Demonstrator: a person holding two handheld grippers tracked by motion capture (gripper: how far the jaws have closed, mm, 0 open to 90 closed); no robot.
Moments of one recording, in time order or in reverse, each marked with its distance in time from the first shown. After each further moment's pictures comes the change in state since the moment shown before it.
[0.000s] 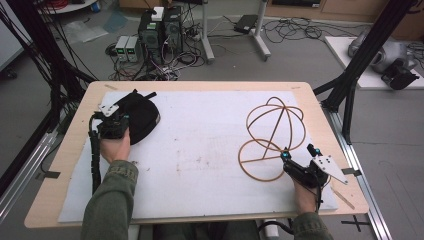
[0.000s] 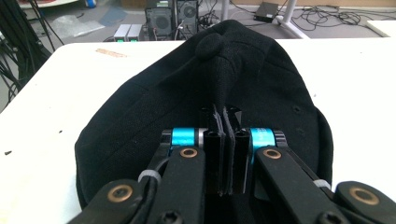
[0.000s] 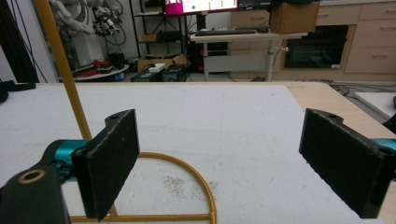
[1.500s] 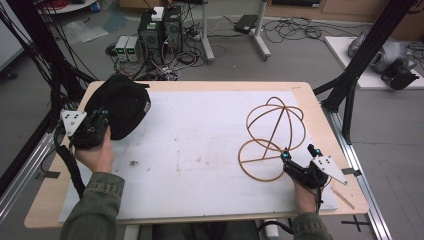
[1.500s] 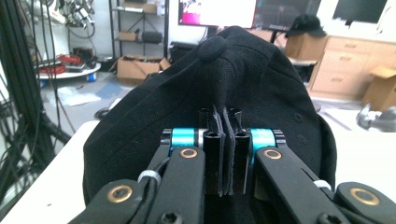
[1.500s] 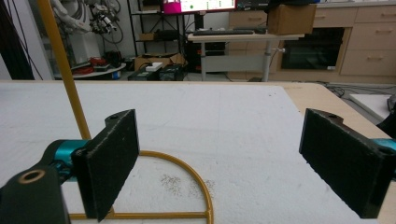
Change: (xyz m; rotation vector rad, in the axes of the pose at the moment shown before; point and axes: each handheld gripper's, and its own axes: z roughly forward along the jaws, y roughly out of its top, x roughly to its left) left arm 0.017 0.020 -0.094 -0.363 -0.066 -0.077; right arm 0.001 0.000 -0.001 0.002 -0.010 -0.014
